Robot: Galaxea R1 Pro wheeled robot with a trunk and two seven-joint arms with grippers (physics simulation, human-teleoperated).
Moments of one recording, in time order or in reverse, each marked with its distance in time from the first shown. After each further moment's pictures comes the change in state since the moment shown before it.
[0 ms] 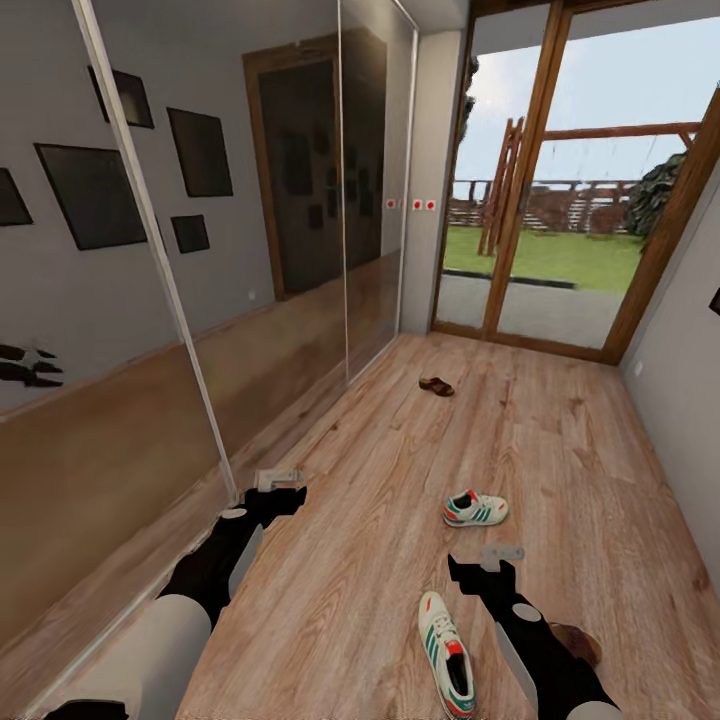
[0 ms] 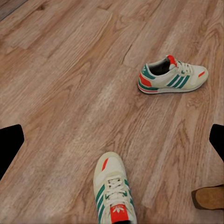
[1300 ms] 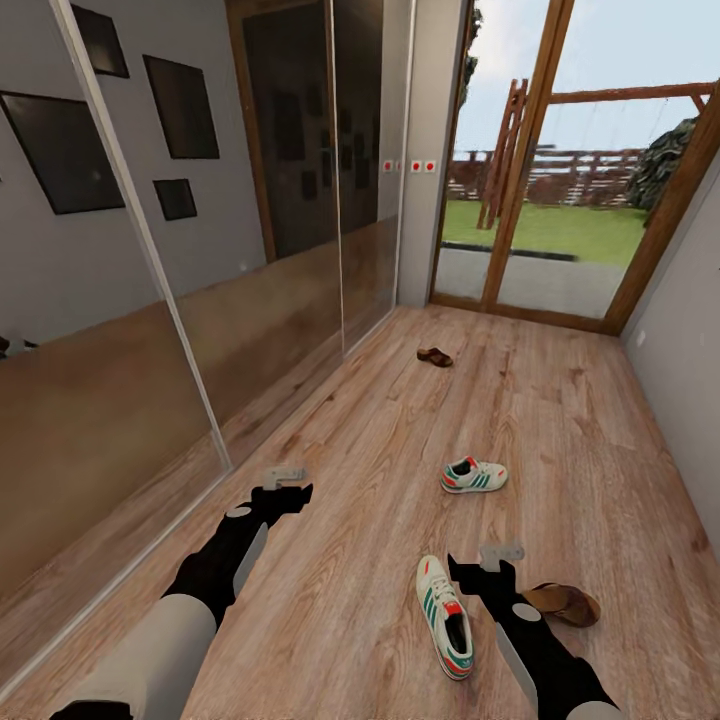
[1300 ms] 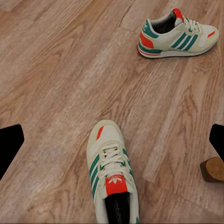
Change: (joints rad) left arm 0.000 -0.017 0.002 -0.009 0.001 -0.001 -0.014; right arm 0.000 0.000 0.001 0.000 0.001 0.000 0.000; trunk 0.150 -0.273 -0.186
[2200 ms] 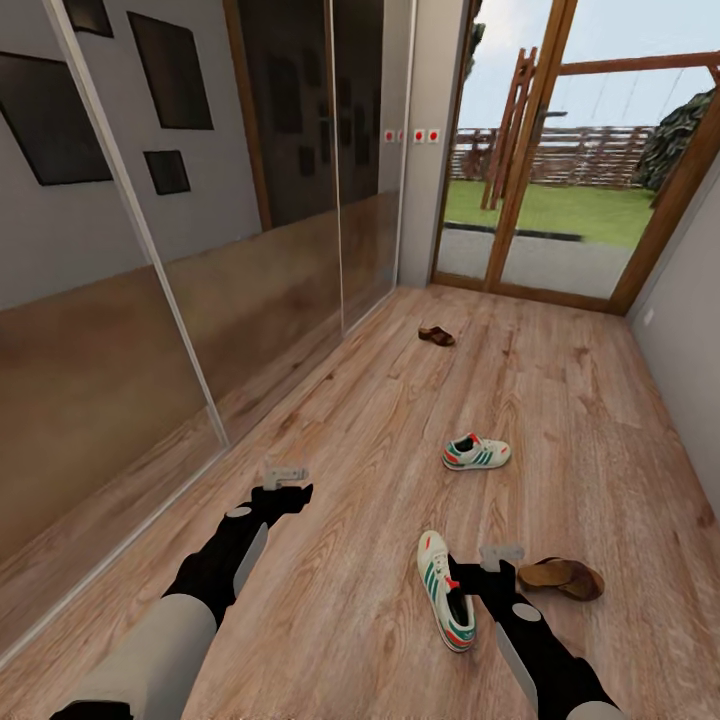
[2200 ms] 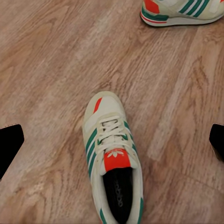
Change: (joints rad) left arm 0.000 -0.001 0.000 0.000 0.001 0.000 0.000; right arm 0.000 0.000 -0.001 0.000 0.000 0.000 0.000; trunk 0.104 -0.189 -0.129
